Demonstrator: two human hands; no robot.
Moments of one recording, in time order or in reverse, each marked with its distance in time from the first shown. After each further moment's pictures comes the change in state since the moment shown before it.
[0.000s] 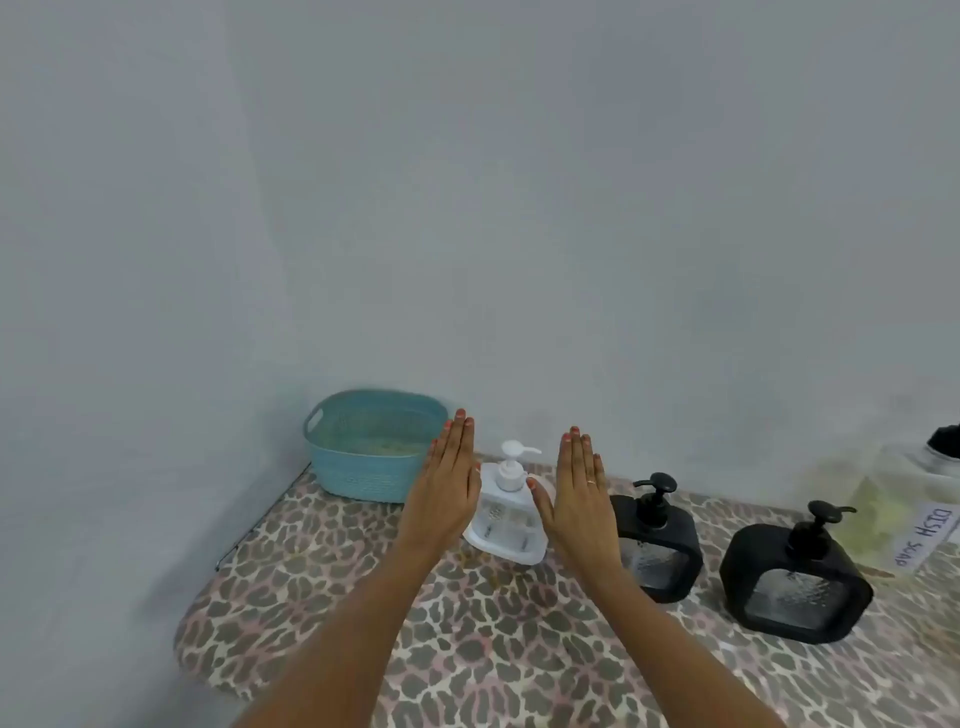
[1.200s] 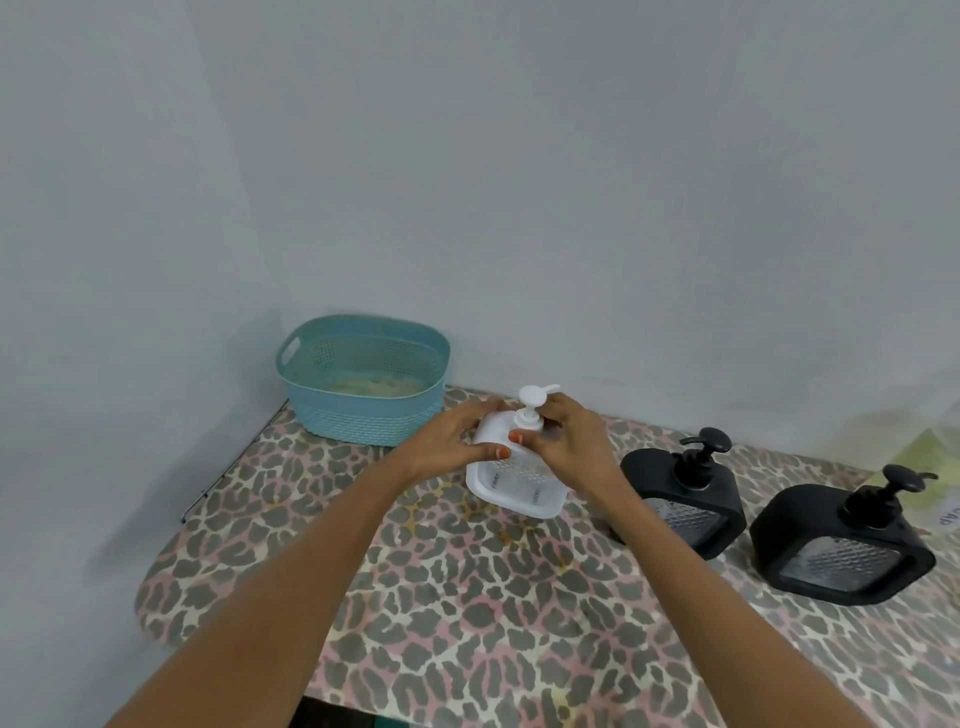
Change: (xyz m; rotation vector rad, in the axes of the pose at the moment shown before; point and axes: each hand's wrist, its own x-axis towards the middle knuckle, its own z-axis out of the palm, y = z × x) left_hand 0.025 -0.037 0.020 -0.800 -0.490 -0.186; right_hand 0.032 -0.023 -0.004 0.589 -0.172 0.083
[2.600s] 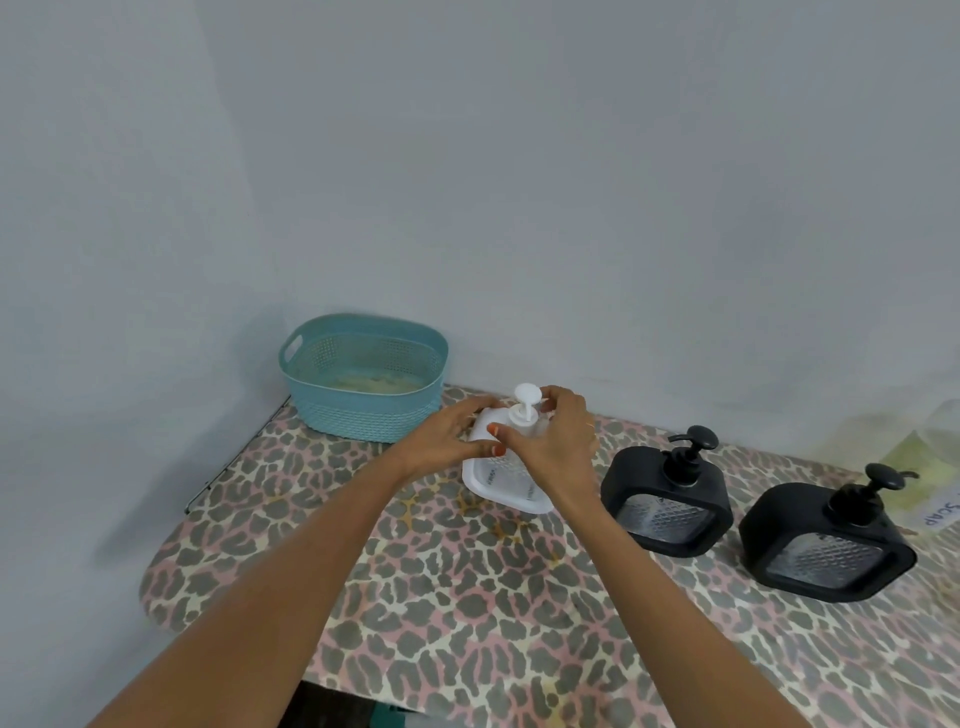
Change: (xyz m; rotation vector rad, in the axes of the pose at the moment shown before) left_hand -0.007 0.008 0.003 -0.050 0.025 -0.068; right_hand -0.010 -0.004 0.019 0.132 0.222 0.148
